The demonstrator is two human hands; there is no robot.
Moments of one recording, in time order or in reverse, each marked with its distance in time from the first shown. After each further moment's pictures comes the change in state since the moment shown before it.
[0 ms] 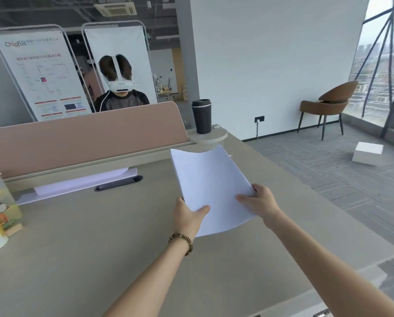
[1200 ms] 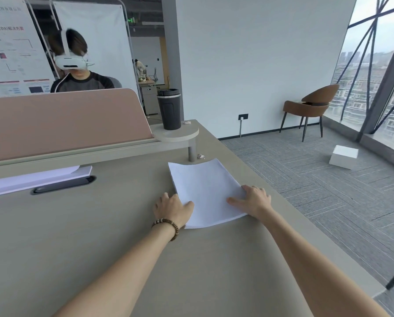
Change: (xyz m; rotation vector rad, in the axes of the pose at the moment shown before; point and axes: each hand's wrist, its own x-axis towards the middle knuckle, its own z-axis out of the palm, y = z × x) left_hand 0.098 -0.015 0.125 0.799 -0.102 0.067; right_hand 0.114 0.049 -0.071 -0.801 0.017 -0.028
